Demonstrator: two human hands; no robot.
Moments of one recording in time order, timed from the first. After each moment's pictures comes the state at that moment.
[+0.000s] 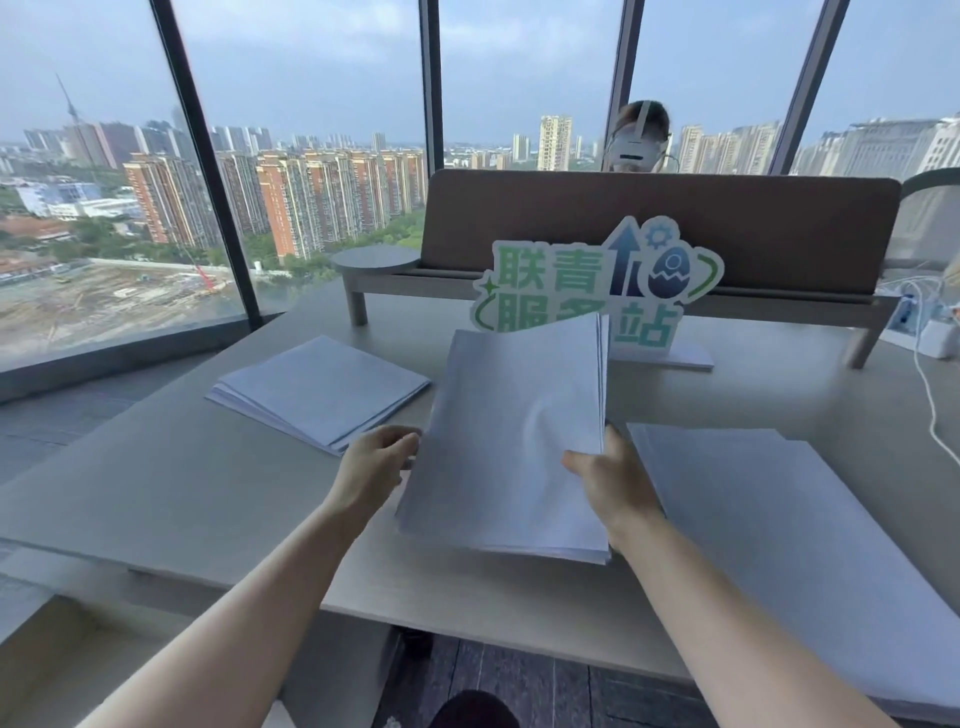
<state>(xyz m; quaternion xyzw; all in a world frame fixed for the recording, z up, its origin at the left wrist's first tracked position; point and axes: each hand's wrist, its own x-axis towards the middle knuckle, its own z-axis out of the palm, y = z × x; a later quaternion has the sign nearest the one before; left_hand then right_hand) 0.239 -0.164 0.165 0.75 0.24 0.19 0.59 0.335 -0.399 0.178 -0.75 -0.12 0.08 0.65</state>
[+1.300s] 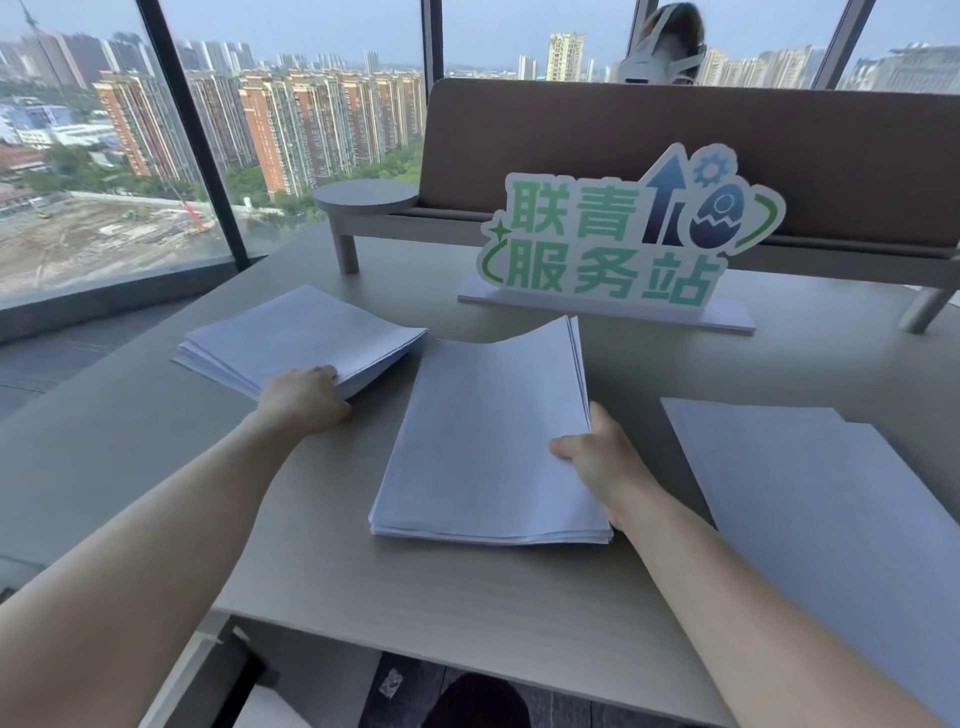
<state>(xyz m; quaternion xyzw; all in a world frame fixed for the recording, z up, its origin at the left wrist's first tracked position) 0.298 -0.037 0.159 0.94 0.34 -0.01 0.04 0.372 -0.360 0.155 -0.78 -0.08 0.19 0.59</state>
